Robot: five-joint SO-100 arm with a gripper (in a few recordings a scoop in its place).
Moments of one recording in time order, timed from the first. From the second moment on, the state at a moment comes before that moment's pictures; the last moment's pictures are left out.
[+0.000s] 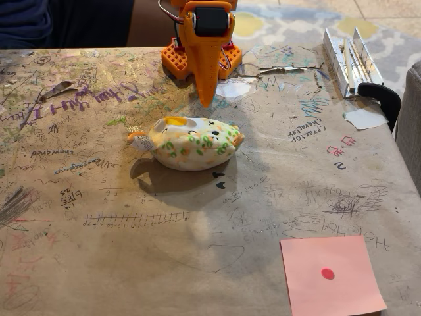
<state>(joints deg) -3.3 192.7 173.8 64.8 -8.2</state>
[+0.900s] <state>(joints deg) -0.5 185.5 169.1 64.0 -10.4</state>
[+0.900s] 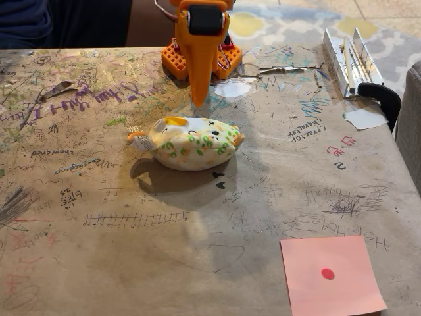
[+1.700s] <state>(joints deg) 7.1 131.9 146.4 65.8 -20.8</state>
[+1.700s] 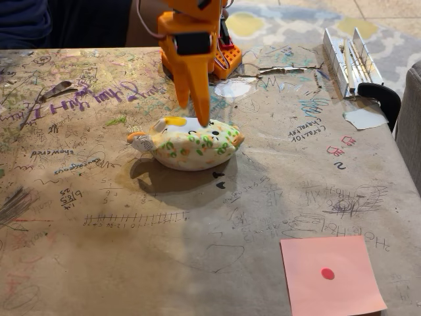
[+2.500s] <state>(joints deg) 5.0 107.7 138.0 56.2 -24.8</state>
